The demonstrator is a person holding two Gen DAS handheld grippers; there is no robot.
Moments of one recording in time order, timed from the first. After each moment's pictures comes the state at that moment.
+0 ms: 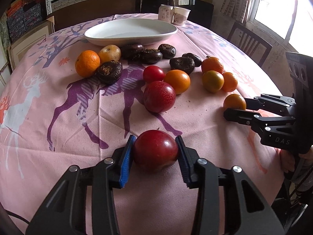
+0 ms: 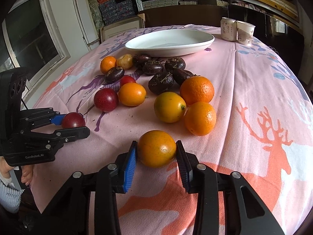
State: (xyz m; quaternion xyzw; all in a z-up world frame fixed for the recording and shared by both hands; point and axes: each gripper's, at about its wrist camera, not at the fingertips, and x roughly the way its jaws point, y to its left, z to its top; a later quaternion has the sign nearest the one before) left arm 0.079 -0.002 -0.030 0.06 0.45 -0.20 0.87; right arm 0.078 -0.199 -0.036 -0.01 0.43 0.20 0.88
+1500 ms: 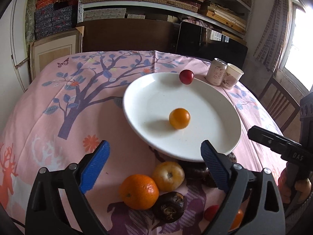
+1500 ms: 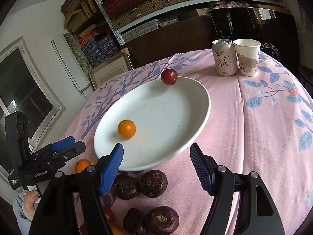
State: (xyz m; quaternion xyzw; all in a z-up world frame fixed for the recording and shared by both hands) left arm 0.255 0.041 0.023 -0.03 0.38 -0.10 0.92; right arm 0.258 -0.222 0.012 0.13 0.37 0.18 0.90
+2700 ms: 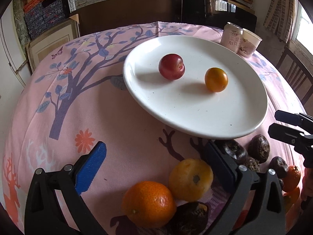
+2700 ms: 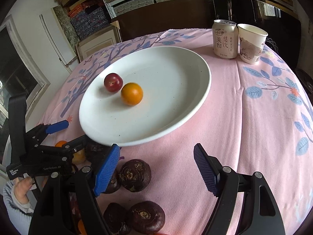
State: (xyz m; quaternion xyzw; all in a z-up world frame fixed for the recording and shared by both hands) left arm 0.291 0.022 -0.014 0.05 0.45 -0.08 0.89; right arm 0.278 -0.206 -0.009 0.06 0.45 0.16 0.88
